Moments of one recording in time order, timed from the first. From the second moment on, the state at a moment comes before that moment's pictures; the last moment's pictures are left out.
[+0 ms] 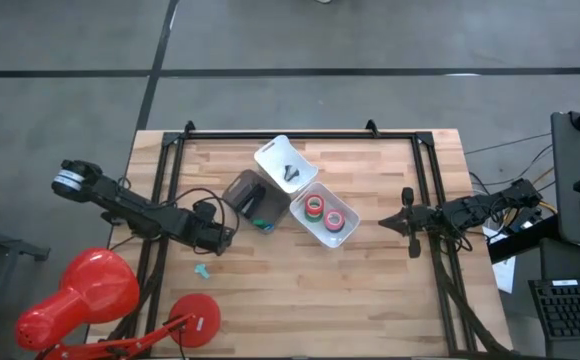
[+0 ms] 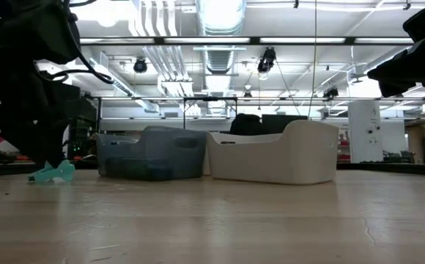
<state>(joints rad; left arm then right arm) -0.30 1.23 0.55 -0.75 -0.40 -1.56 0.37 0.02 0.10 -0.28 0.37 0.10</state>
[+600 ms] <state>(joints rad) -0.30 1.23 0.55 -0.66 -0.40 -1.51 0.37 0.02 0.10 -0.28 0.37 0.10</state>
